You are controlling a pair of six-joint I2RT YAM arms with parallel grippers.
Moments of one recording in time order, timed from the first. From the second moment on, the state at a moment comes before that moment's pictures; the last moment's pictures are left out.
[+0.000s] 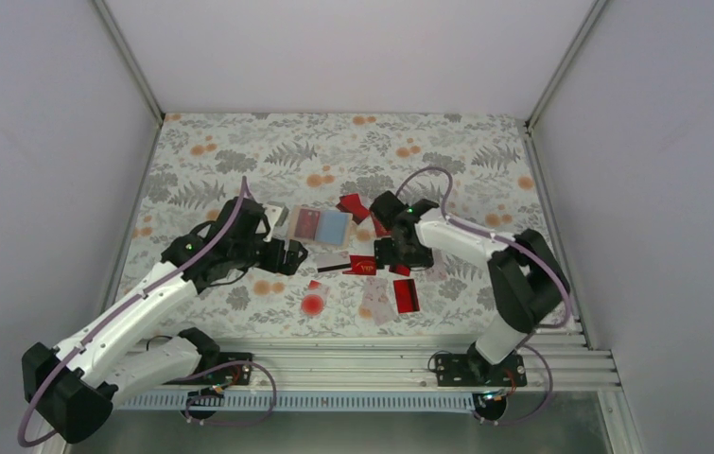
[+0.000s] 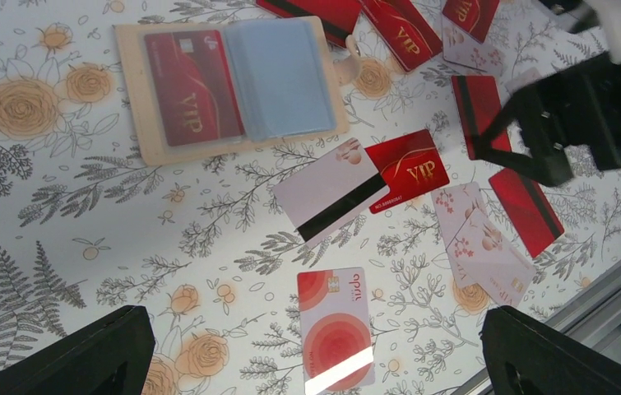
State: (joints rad) left arm -0.61 0.97 0.84 -0.73 0.13 -0.35; right arm 0.68 1.62 1.04 -0.89 0.09 0.63
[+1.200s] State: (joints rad) left arm -0.61 0.93 0.83 -0.73 0.12 -0.35; right arm 0.53 1.82 1.10 -0.81 0.02 0.70
